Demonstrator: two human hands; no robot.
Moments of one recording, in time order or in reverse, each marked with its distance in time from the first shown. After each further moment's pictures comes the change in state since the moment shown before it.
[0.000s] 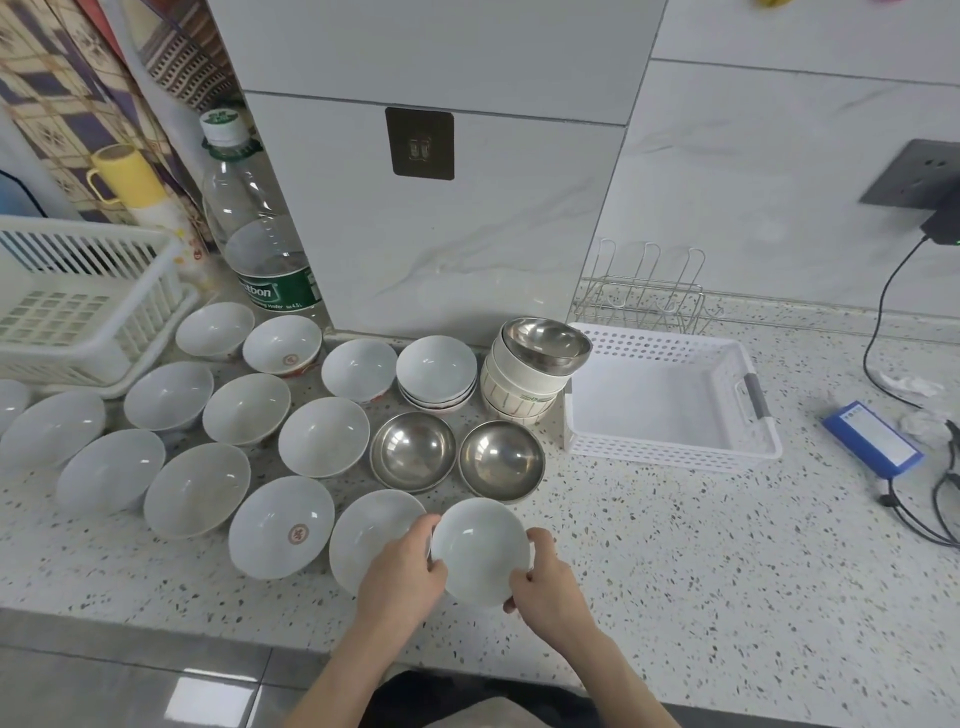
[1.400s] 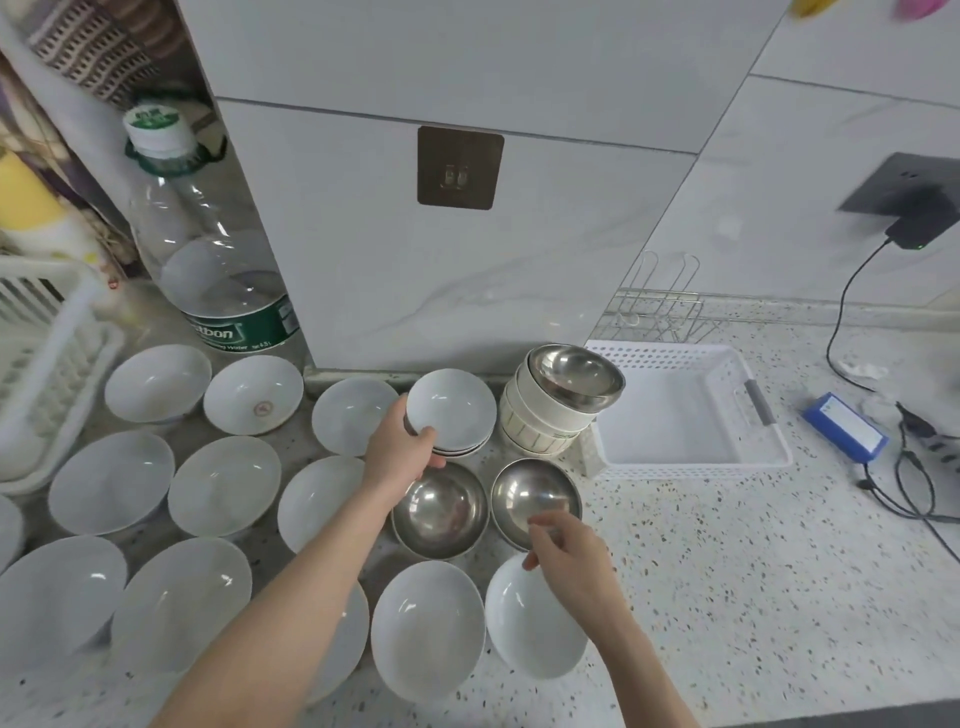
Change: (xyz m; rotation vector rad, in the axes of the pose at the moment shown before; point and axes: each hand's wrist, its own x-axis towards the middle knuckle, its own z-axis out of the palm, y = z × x) left_hand 0.197 0.010 -0.087 -0.560 -0.084 -0.031; right_hand 0.037 -0.099 -0.004 0.174 0.323 0.100
